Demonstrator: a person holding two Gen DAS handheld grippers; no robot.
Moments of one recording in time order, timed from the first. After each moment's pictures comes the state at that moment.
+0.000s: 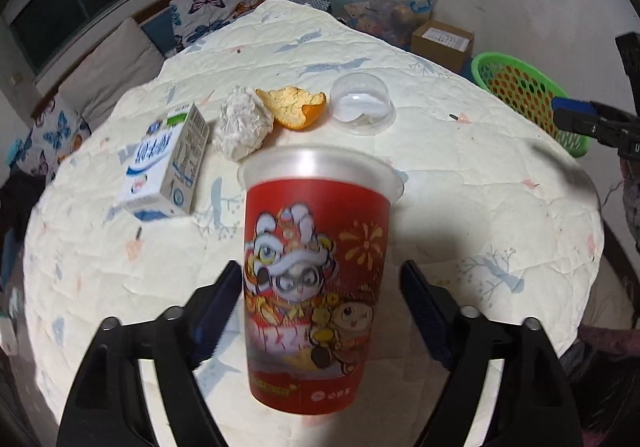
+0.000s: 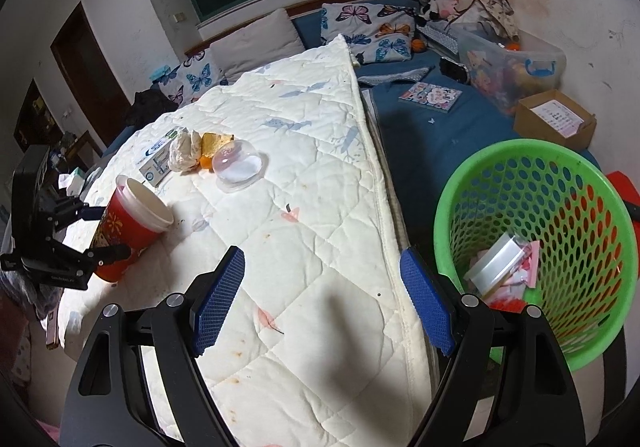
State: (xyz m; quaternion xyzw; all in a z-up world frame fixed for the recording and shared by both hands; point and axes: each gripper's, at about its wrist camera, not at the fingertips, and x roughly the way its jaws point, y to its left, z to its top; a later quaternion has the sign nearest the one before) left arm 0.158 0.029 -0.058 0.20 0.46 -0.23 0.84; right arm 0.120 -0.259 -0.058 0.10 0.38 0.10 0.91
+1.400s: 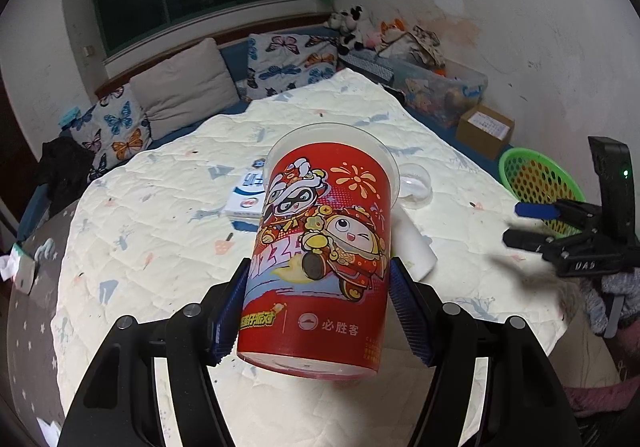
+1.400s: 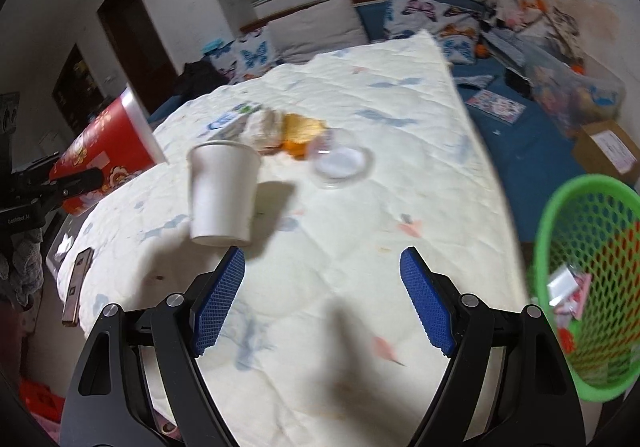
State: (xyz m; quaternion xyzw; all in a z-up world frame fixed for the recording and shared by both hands) left arm 0.116 0.085 0.021 0.11 0.37 -0.15 0.91; right arm 0.144 -0.179 -0.052 0.07 0.39 0.20 0.90
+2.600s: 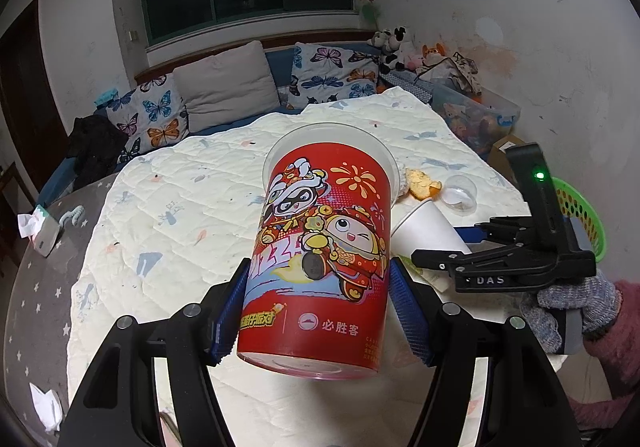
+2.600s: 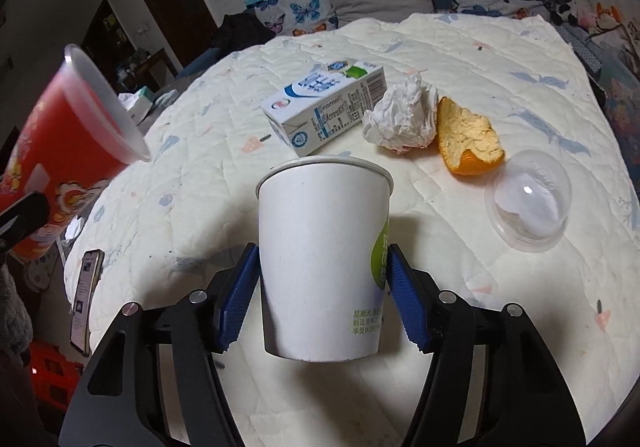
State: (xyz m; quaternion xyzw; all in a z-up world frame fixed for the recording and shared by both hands) left arm 0.098 0.148 0.022 0.07 0.35 -0.10 0.93; right arm 0.213 -0.042 -0.072 0.03 0.44 0.27 0.86
